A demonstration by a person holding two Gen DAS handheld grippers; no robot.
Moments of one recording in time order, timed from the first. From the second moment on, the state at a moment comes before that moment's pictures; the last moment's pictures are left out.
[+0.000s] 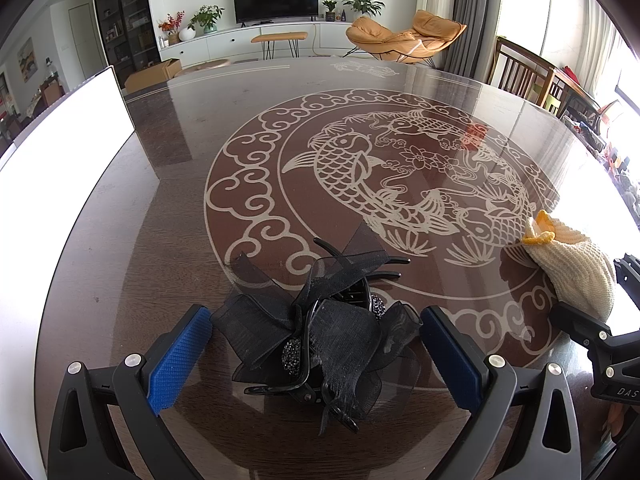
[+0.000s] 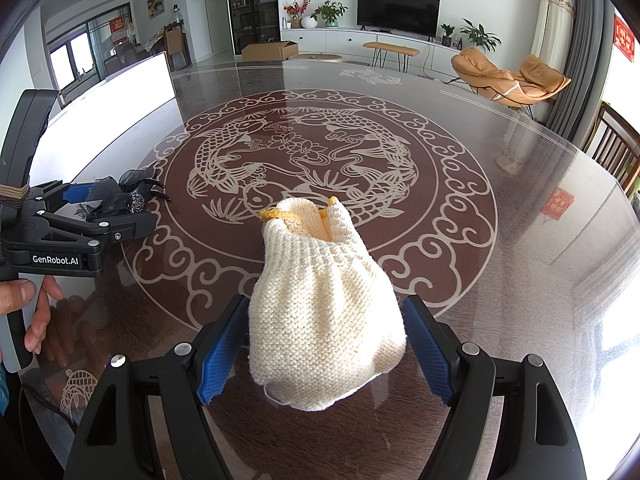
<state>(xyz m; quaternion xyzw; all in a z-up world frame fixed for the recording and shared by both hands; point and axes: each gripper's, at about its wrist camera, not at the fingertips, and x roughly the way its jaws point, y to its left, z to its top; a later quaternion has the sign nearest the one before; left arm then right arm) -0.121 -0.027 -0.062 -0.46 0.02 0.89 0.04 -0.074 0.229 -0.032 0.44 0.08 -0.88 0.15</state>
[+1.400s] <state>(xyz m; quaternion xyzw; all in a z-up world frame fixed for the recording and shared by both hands) -0.050 -0.067 0.012 -0.42 -0.06 0.90 0.08 -0.031 0.215 0.011 0.42 0.04 -0.88 0.20</state>
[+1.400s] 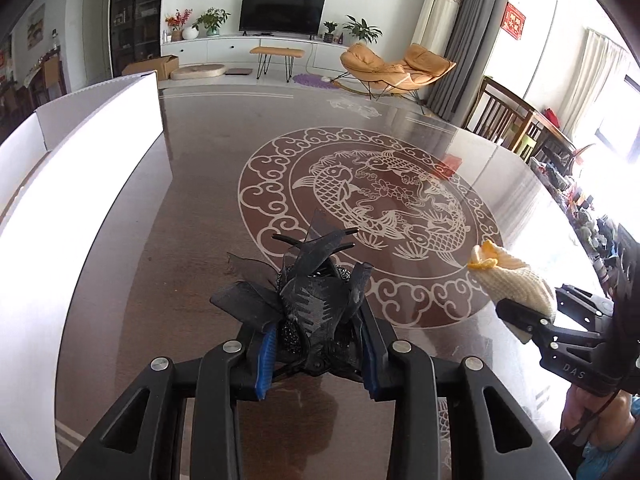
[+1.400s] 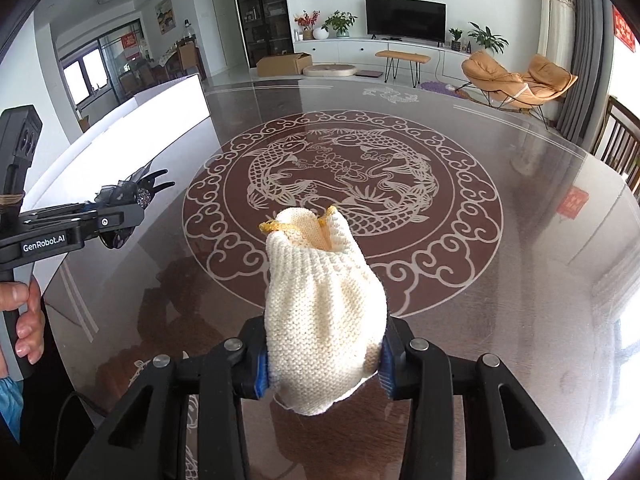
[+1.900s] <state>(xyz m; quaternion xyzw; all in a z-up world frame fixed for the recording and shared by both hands) -0.065 -0.342 0.114 -0.40 -0.12 0.90 -0.12 -0.110 -0.109 0.156 0.34 0.06 -0.84 0.42</state>
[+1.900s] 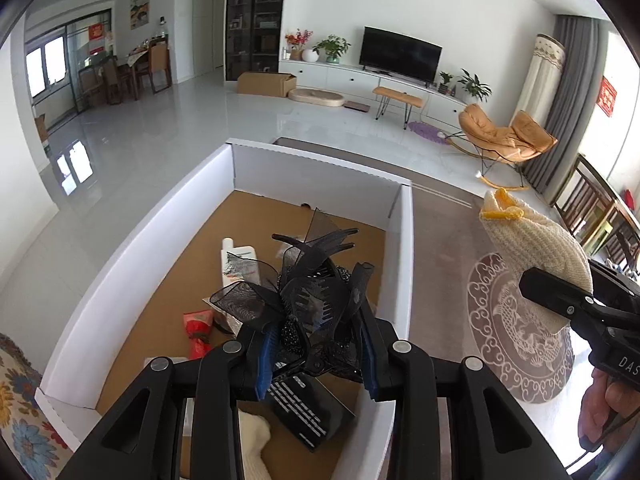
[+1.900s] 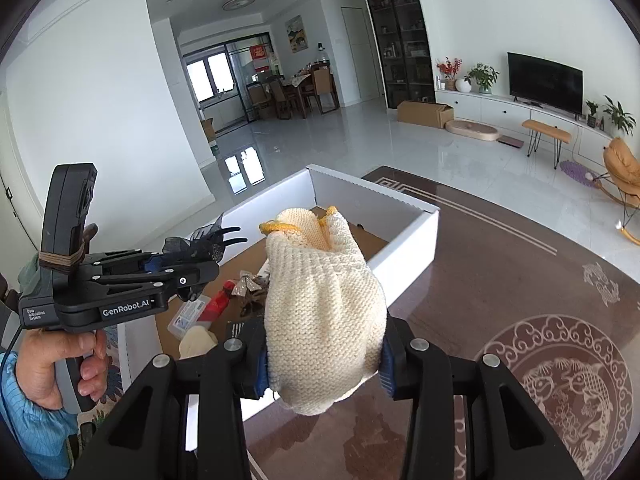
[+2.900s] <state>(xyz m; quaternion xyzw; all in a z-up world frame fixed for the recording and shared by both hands) -0.071 -0.363 0.076 -0.38 -0.15 0.86 -0.30 -0.182 -0.225 0.107 0.42 0.18 -0.79 0.40</state>
